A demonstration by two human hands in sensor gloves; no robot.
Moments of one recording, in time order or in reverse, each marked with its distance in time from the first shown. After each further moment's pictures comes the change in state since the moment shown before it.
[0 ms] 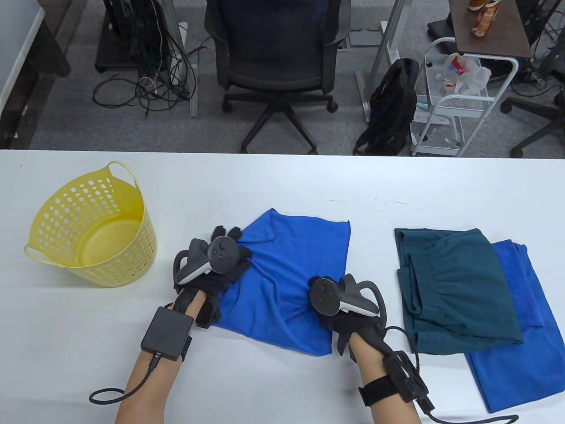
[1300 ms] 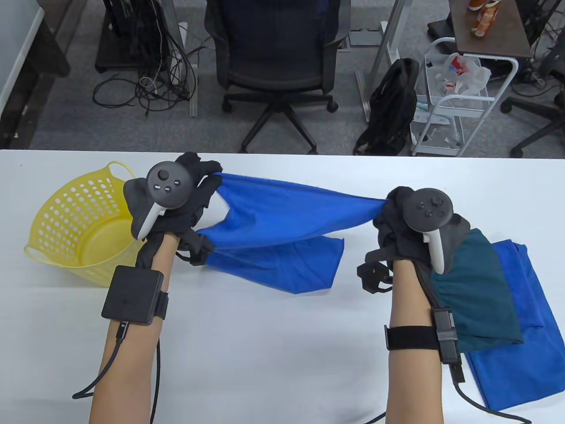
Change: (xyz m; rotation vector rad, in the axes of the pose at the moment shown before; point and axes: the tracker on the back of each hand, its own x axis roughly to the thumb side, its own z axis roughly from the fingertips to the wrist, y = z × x) left_hand -0.006 0.182 0.047 0.572 0.391 0.124; right_hand -0.086 -0.180 0.069 -0.677 0.600 -0.669
